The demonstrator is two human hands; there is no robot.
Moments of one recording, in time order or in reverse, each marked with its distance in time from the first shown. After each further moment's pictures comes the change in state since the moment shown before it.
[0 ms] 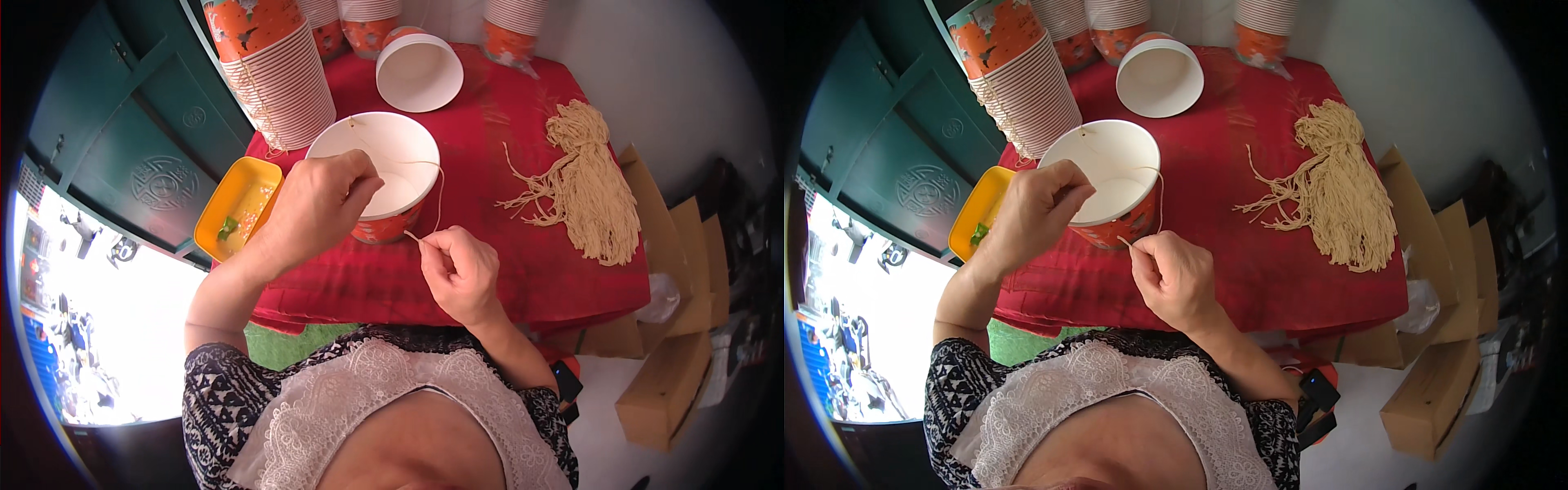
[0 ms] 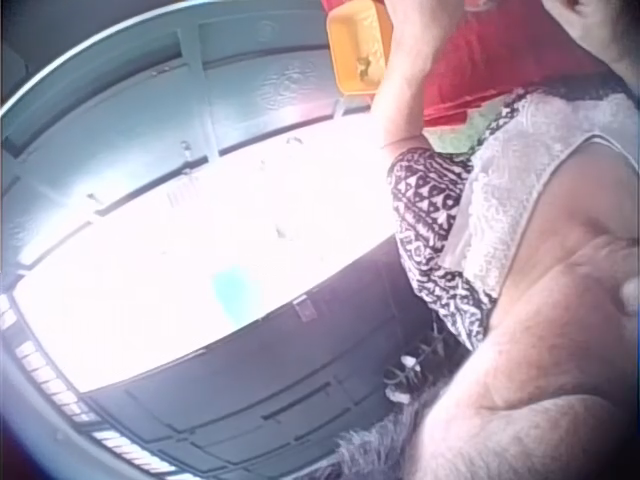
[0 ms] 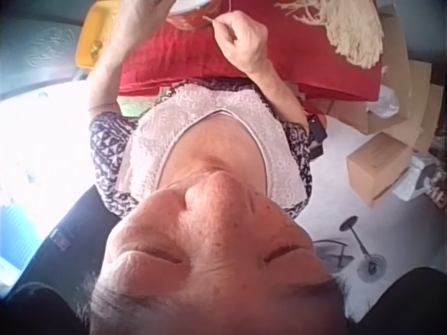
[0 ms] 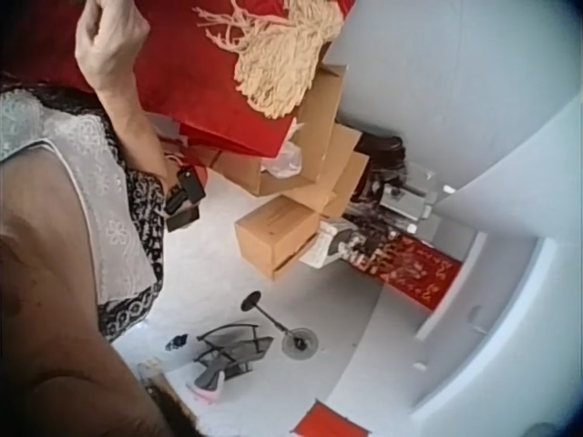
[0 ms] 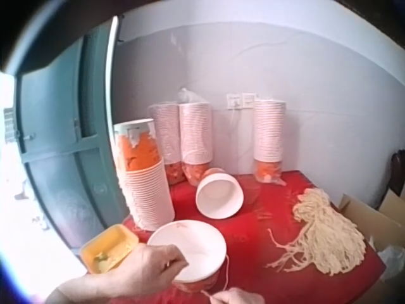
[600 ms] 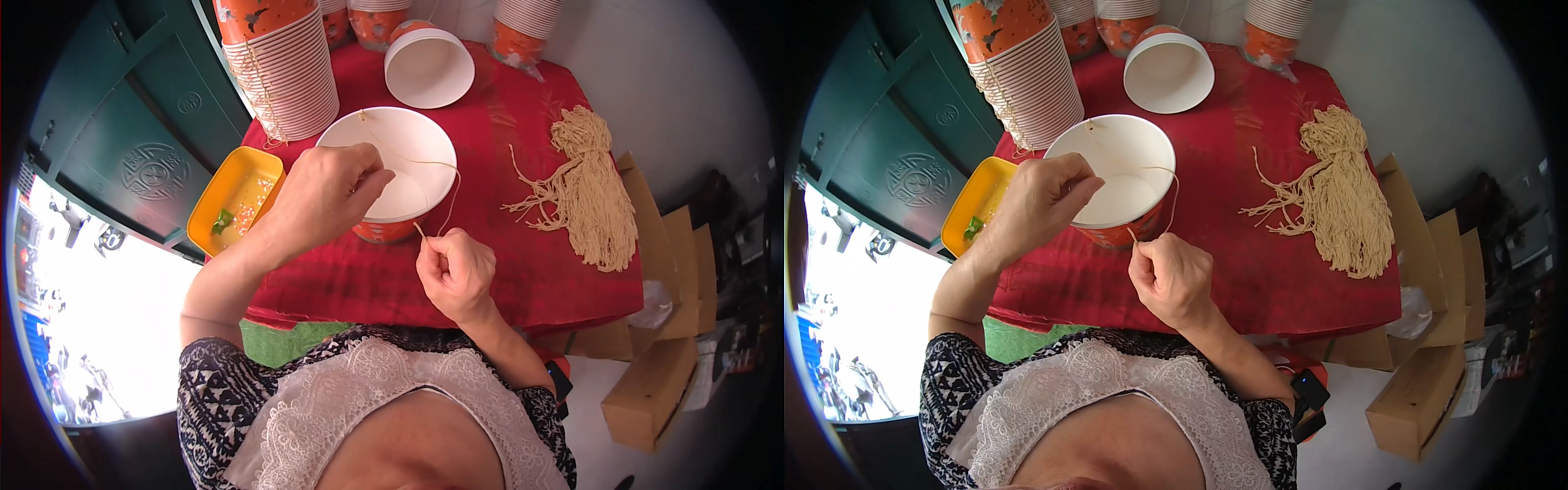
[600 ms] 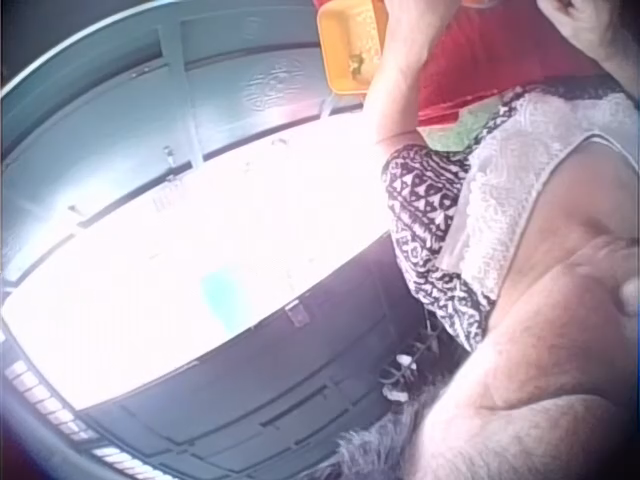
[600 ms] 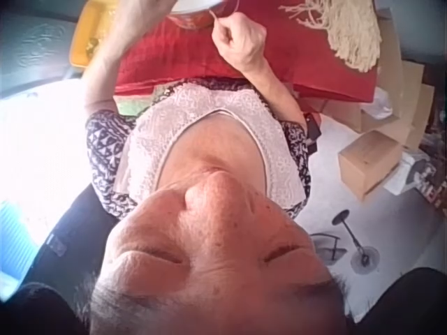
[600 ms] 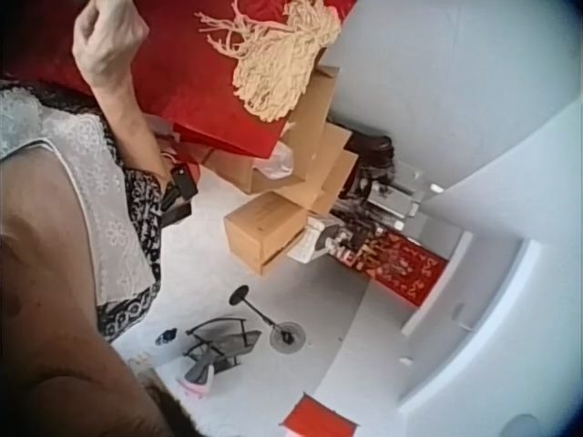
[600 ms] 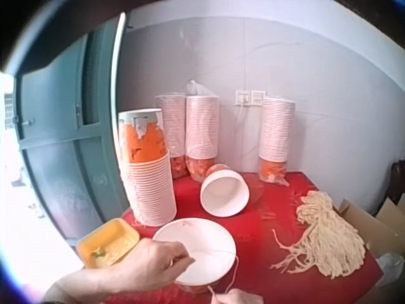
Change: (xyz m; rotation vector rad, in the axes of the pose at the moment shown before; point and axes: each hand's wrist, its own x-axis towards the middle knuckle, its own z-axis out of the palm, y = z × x) left_hand 0.003 -0.022 -0.002 -0.042 -0.013 -0.037; right_hand -0.003 0.015 0.025 -0.175 0.053 -0.183
